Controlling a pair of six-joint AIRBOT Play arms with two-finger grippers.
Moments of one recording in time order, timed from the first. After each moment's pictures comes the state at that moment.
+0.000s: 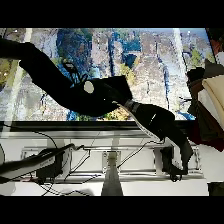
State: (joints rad) left arm 0.20 -1.27 1.59 0.97 -1.44 -1.19; right arm 0.87 -2.05 1.89 -0.95 0.71 1.60
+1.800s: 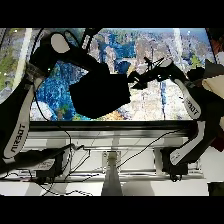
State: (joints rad) left arm -0.42 -1.49 1.59 1.06 -1.21 -1.23; right arm 0.13 -1.87 1.37 -0.67 1.12 1.38
